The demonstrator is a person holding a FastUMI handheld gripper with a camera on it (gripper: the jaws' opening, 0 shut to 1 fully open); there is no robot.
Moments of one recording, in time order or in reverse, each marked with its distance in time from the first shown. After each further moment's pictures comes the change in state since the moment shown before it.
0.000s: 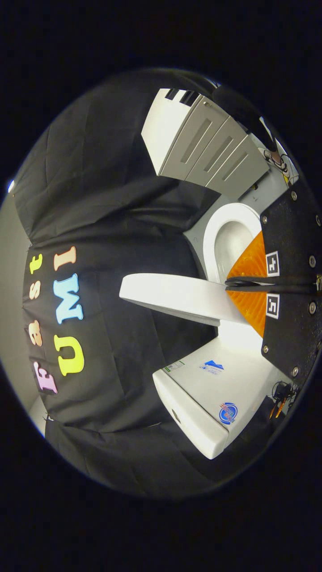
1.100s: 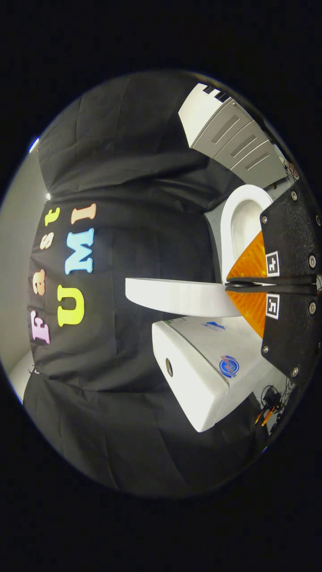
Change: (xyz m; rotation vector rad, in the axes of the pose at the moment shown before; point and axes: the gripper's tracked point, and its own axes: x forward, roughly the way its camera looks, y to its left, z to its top) arm -0.016 0.111 0.011 -0.193 -0.067 0.141
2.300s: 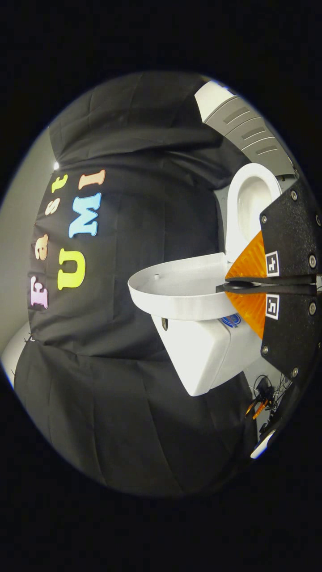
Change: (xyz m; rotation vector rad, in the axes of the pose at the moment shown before) arm 0.004 0.075 -0.006 -0.097 -0.016 0.136
